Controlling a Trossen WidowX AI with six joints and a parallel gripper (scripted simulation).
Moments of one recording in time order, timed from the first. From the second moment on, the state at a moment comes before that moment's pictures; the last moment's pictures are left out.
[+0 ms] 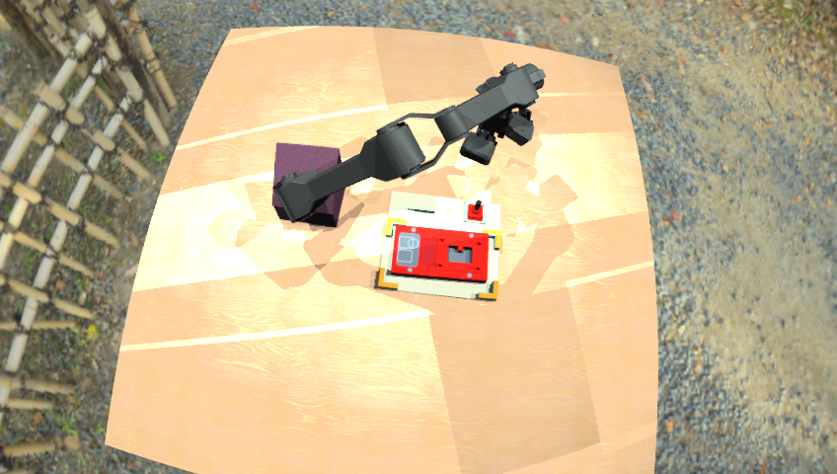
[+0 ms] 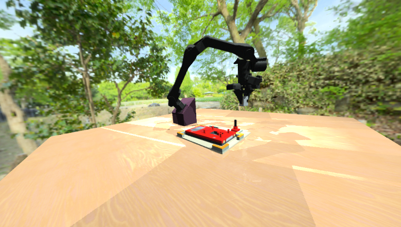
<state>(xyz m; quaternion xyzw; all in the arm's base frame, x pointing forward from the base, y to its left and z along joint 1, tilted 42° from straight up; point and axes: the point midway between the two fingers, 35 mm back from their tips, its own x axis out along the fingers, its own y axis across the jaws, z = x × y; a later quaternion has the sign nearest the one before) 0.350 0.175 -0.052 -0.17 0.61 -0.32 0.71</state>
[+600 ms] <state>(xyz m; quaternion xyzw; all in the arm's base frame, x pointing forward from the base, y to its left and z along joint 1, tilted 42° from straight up) 0.351 0.172 -0.055 0.06 0.48 -0.49 0.73</state>
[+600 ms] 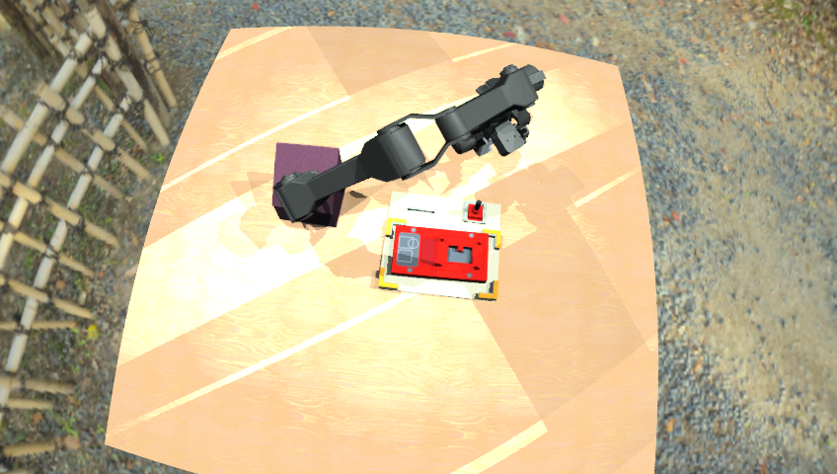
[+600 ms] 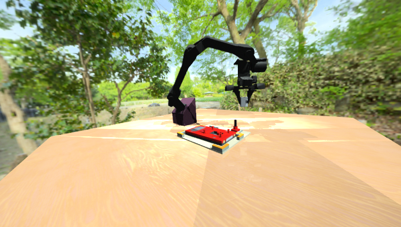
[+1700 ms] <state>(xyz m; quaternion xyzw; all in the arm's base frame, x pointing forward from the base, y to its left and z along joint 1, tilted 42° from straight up) 0.353 0.154 -0.077 0.27 0.31 -0.61 0.68</state>
